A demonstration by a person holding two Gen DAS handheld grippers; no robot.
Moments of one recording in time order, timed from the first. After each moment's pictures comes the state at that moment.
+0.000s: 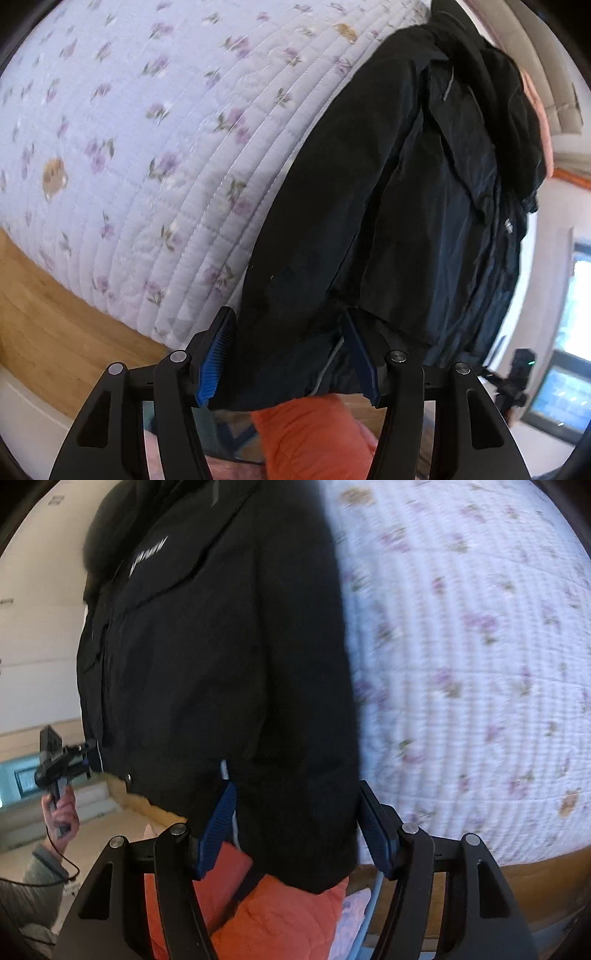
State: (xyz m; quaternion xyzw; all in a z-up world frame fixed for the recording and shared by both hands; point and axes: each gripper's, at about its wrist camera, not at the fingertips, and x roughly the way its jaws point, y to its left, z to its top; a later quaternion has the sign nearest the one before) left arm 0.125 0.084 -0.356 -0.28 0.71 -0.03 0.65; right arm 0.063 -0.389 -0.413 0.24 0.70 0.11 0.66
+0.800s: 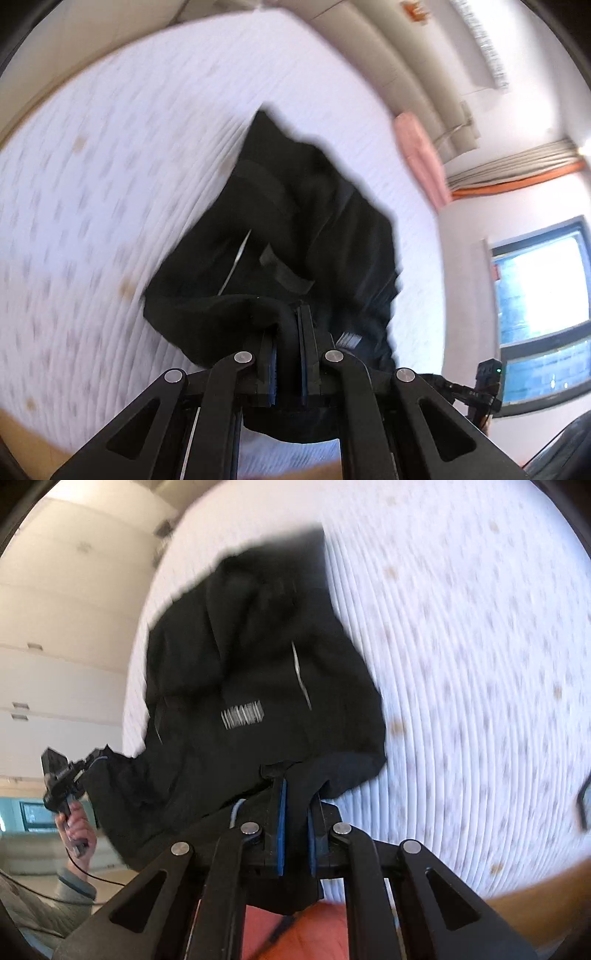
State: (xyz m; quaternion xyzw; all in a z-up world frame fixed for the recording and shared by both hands) left arm 0.291 0.039 -0.176 -0.31 0.52 -0.18 0.77; right arm 0.174 -0.430 -0.240 0.28 0.58 0.08 0.76
